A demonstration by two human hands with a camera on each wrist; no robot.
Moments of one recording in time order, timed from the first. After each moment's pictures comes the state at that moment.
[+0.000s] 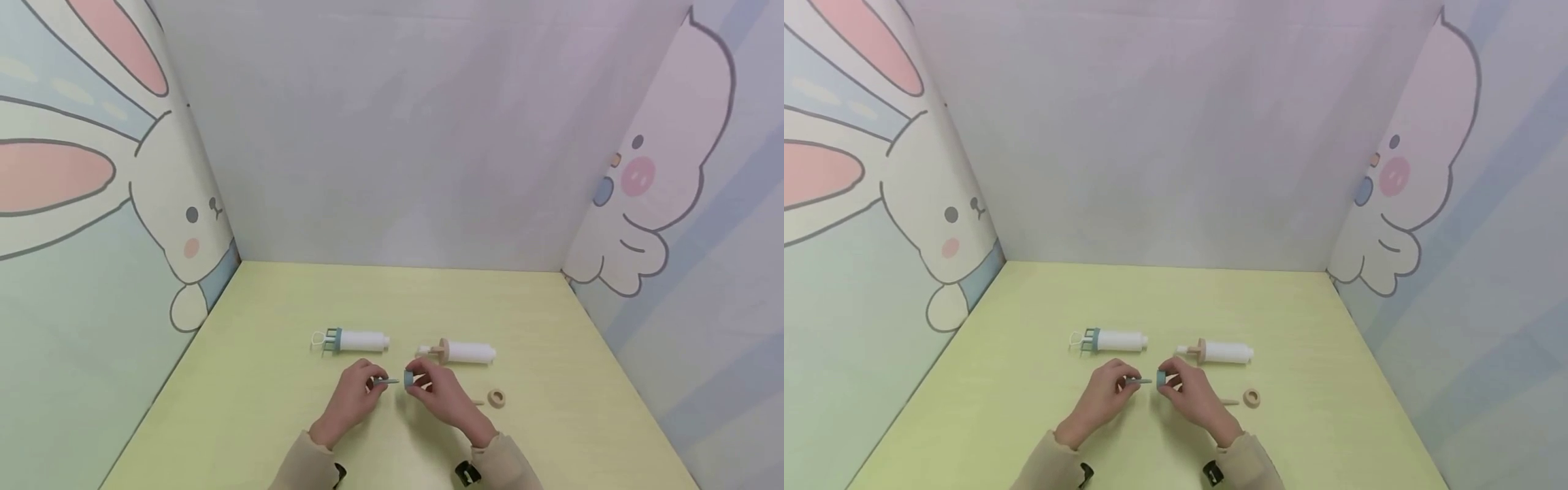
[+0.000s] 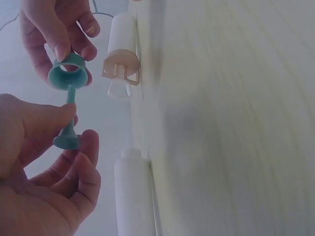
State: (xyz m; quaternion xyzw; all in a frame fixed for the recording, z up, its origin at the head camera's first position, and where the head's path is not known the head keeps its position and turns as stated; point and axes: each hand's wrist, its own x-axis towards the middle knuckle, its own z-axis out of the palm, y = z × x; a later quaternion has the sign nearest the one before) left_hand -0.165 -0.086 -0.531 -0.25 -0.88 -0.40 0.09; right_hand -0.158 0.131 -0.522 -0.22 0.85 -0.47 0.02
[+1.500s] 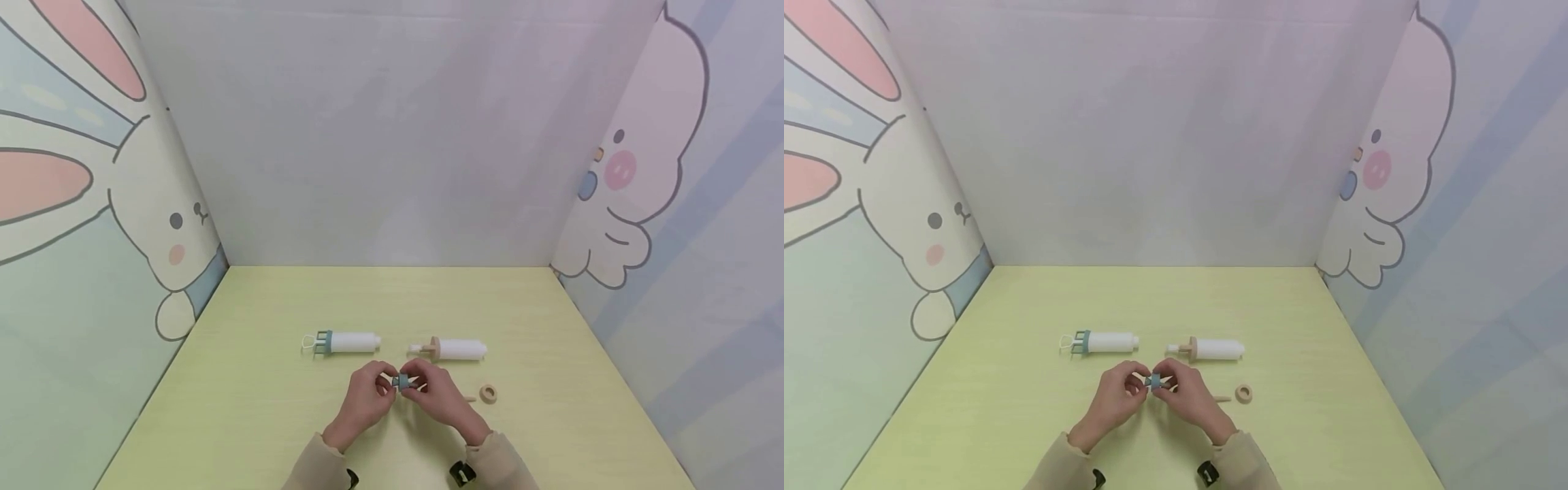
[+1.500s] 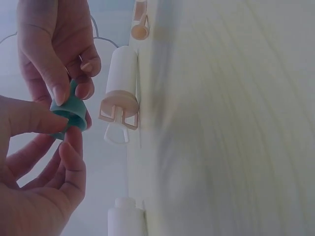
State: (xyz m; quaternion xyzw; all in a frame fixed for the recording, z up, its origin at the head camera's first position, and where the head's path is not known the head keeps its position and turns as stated) left_hand -0.163 -0.052 -0.533 -0.24 -0.82 -0.51 0.07; right_hand -0.158 0.135 -0.525 -0.20 0.86 -0.48 0.01
